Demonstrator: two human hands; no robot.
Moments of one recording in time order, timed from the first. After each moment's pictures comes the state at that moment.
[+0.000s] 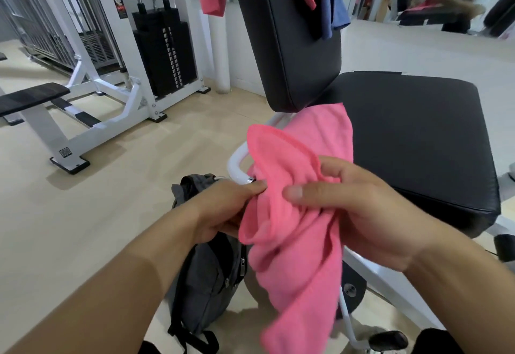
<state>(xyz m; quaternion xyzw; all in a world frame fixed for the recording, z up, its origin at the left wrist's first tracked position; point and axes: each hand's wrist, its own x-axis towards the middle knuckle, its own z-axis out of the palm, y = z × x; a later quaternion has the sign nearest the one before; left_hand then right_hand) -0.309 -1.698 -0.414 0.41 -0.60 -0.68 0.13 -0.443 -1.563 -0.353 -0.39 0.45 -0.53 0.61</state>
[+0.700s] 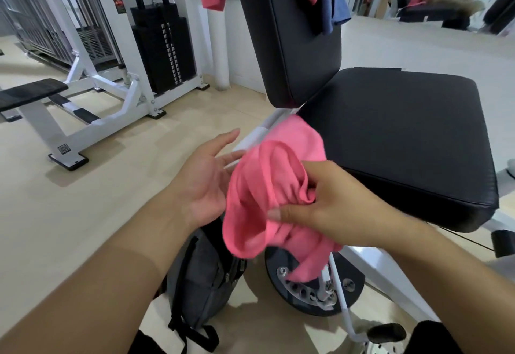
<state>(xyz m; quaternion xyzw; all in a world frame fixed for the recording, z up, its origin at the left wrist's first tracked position) -0.301 -1.726 -0.404 0.34 -0.34 -0.85 0.22 -0.458 -1.579 -0.381 -0.62 0.64 -0.33 0.30</state>
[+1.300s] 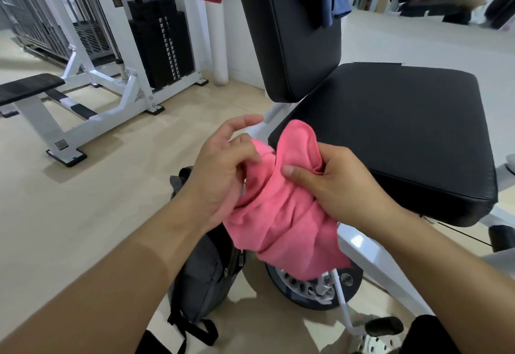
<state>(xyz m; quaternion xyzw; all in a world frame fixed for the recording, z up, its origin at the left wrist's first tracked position) -0.316 -1.698 -0.400 0.22 -0.51 -0.75 0.36 -0.468 -1.588 -0.393 -0.52 0.72 -0.40 0.21</state>
